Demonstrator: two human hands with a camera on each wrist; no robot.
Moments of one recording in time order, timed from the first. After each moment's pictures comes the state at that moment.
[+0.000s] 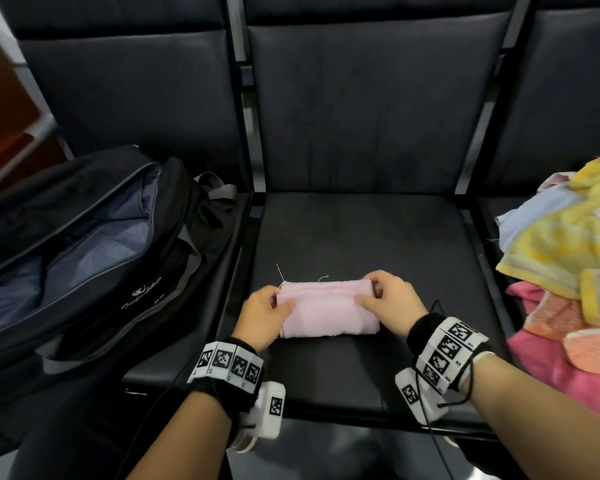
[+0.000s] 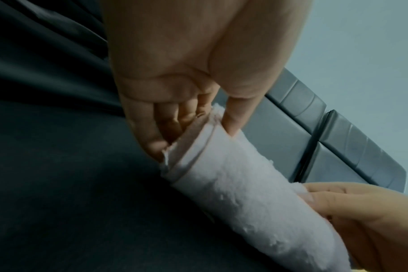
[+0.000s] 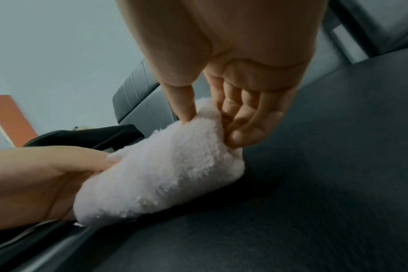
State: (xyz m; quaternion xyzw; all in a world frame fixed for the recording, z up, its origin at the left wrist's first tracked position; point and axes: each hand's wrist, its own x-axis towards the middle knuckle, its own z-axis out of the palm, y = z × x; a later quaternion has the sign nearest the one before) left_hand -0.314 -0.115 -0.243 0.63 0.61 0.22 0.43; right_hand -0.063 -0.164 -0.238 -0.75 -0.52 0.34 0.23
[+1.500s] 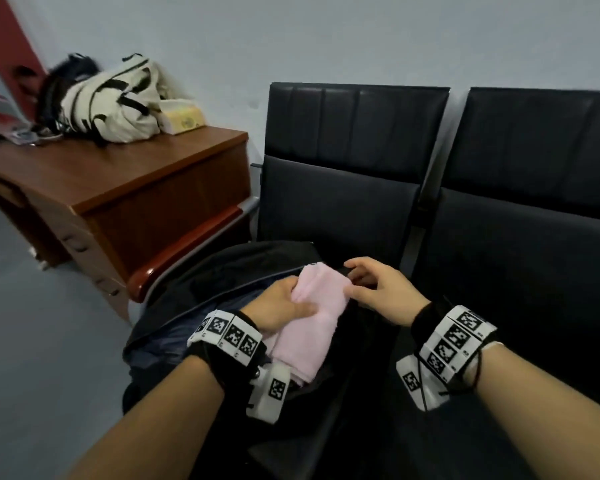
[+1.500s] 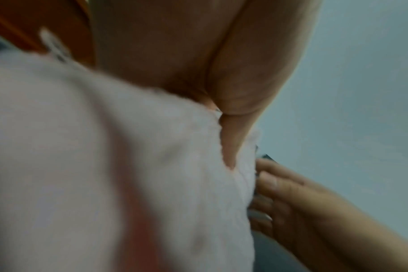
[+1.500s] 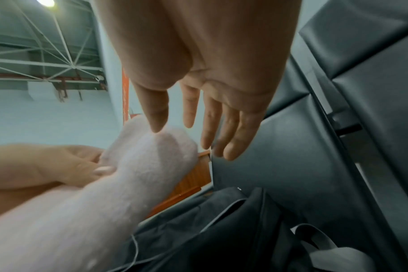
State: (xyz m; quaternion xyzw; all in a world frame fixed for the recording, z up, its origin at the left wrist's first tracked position) left_hand -0.515 -0.005 -0.027 0.57 0.58 0.32 0.48; right_hand -0.284 0.047 -0.029 -0.46 -0.76 0.37 0.28
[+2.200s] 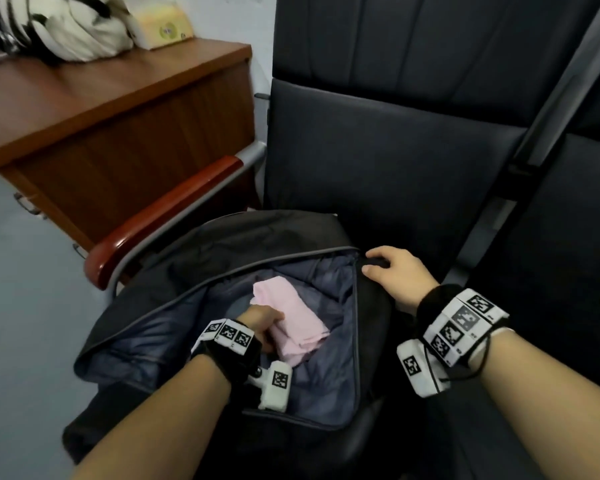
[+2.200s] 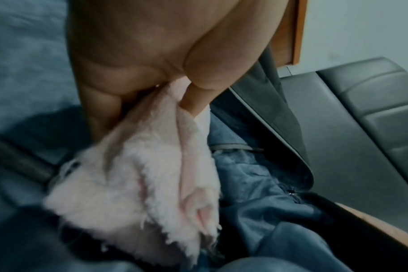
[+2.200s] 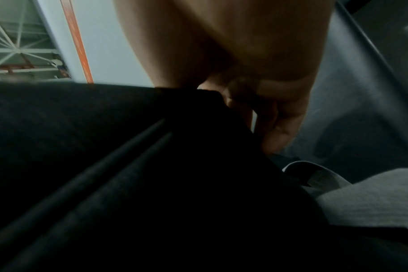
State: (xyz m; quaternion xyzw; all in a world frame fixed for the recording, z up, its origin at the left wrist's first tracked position) left_hand -0.575 0.117 -0.220 0.05 0.69 0.34 0.64; right_hand -0.332 0.203 -0.151 -0.59 -0.70 0.38 0.18
